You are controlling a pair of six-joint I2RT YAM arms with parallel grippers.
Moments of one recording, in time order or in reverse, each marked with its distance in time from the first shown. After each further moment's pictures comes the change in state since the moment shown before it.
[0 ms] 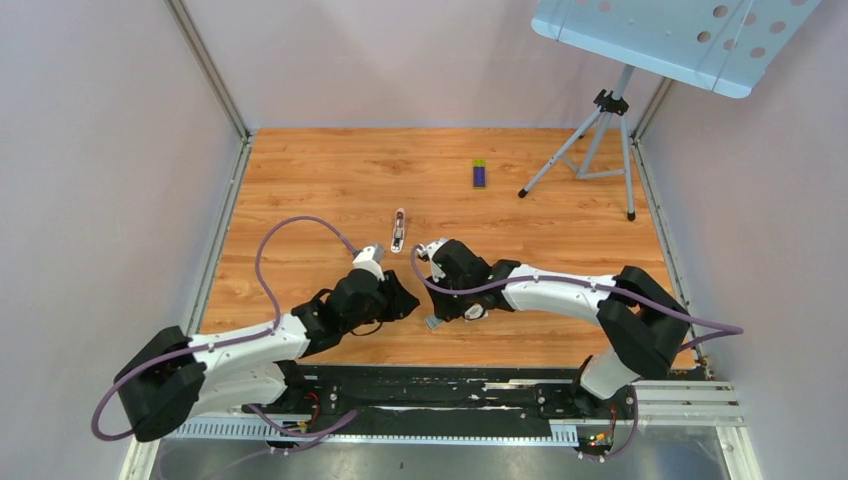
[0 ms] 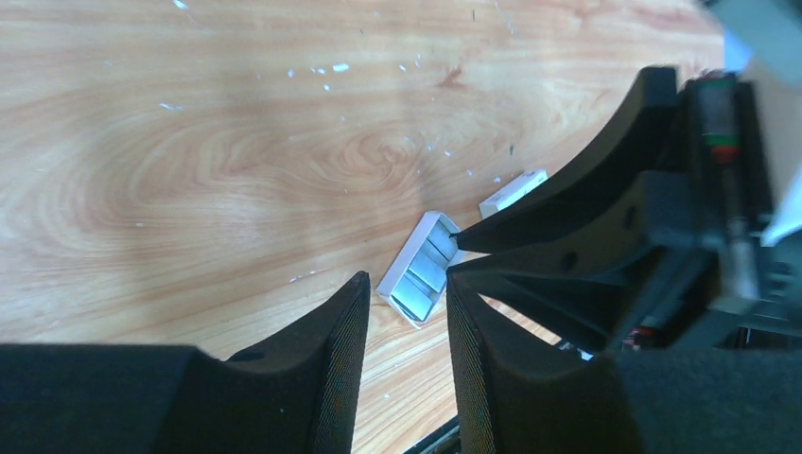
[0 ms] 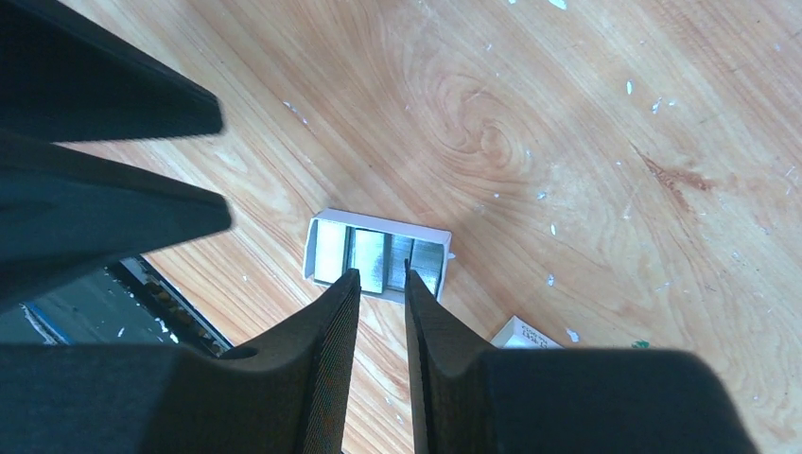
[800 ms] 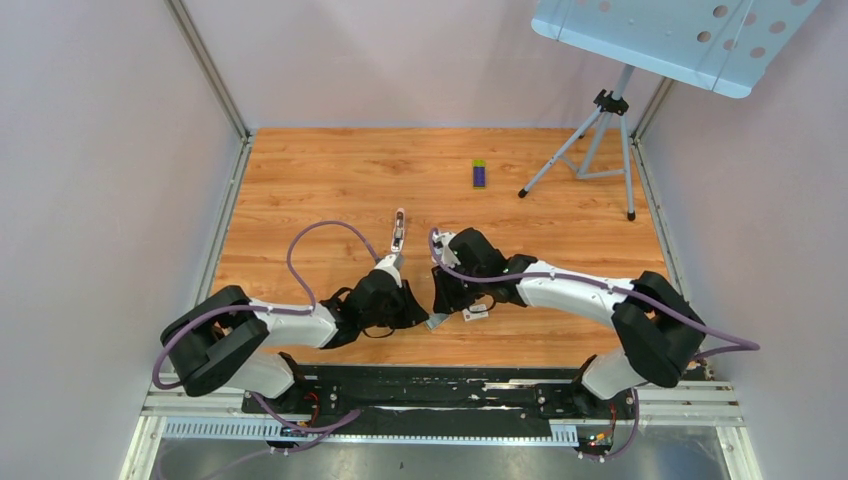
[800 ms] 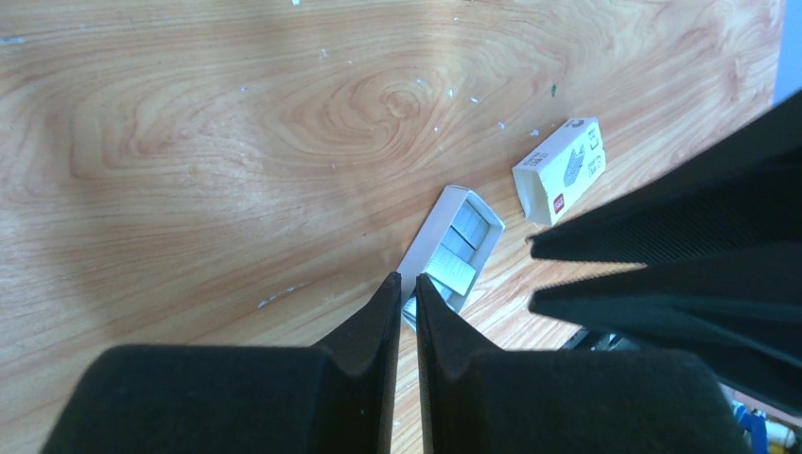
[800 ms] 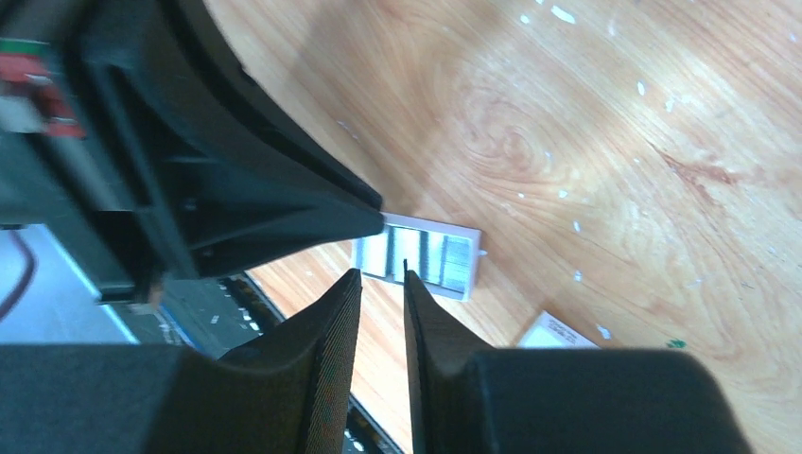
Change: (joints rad) left arm 0.002 0.291 0.003 0.210 0.135 -0.014; right arm -0.093 -0.074 -0.036 0.067 -0.182 0.115
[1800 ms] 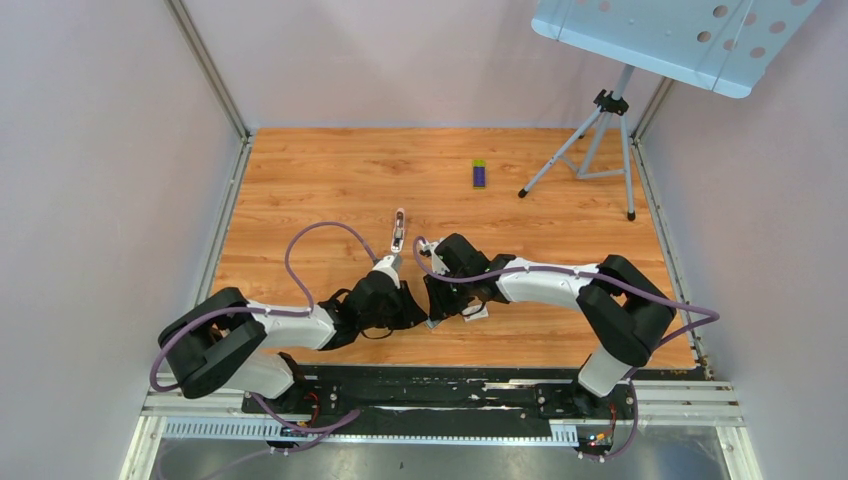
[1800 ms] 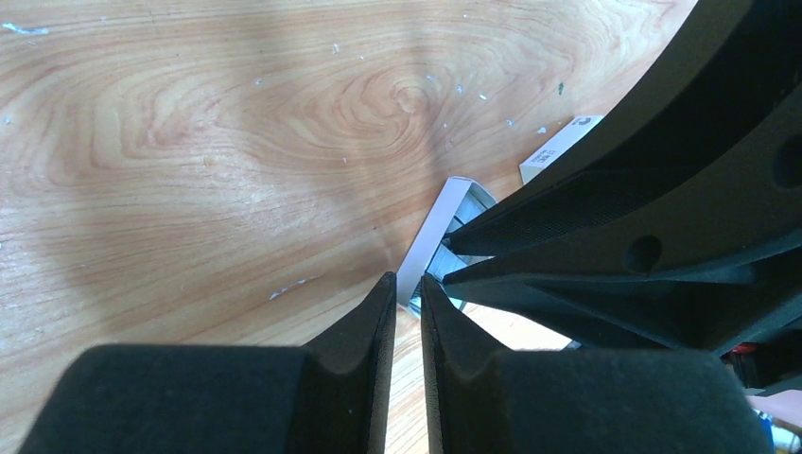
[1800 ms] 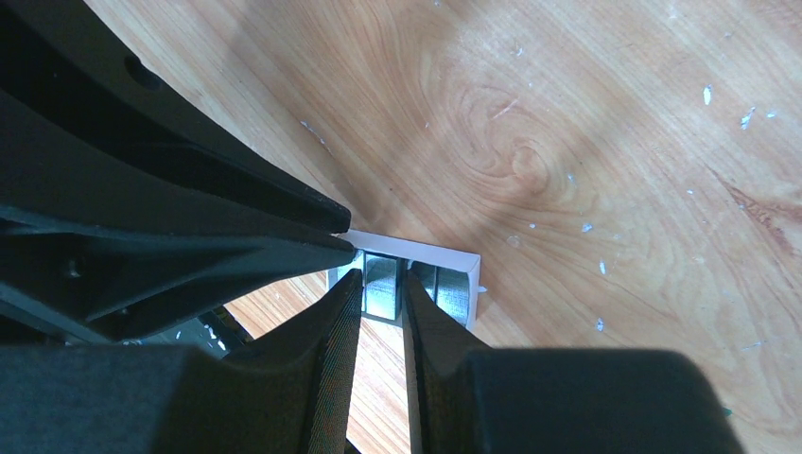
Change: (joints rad) left arm 0.000 -0.024 -0.014 -0.015 -0.013 0.005; right arm 0.029 0.172 0.047 -0.010 0.012 -0.029
